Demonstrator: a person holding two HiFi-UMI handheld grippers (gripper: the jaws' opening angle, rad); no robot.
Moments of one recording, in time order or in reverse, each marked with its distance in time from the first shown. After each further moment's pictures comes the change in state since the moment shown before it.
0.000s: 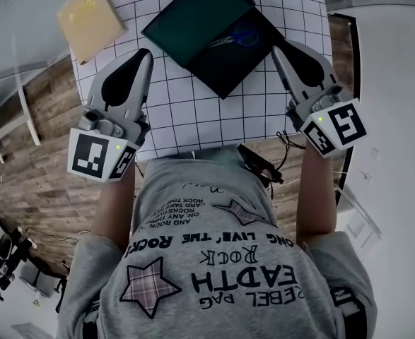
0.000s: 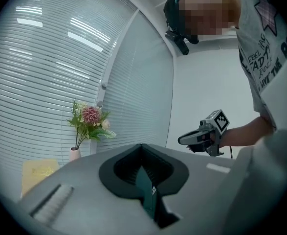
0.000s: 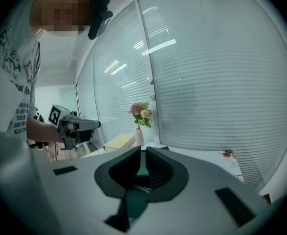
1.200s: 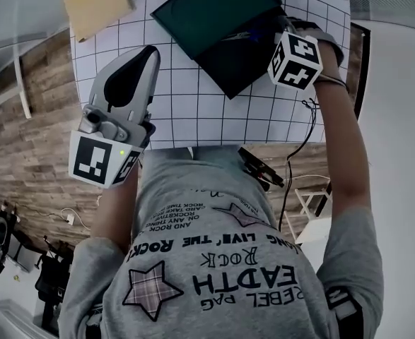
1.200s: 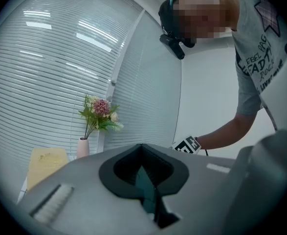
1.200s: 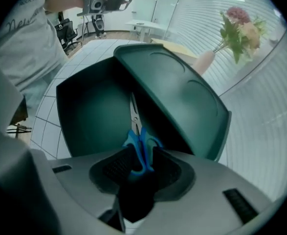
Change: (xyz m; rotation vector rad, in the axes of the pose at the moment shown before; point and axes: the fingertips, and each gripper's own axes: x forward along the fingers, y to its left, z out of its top) left arm -0.010 0.006 -0.028 -0.046 0.005 0.090; right arm 0.105 -0.034 -0.189 -0.965 0.913 0.447
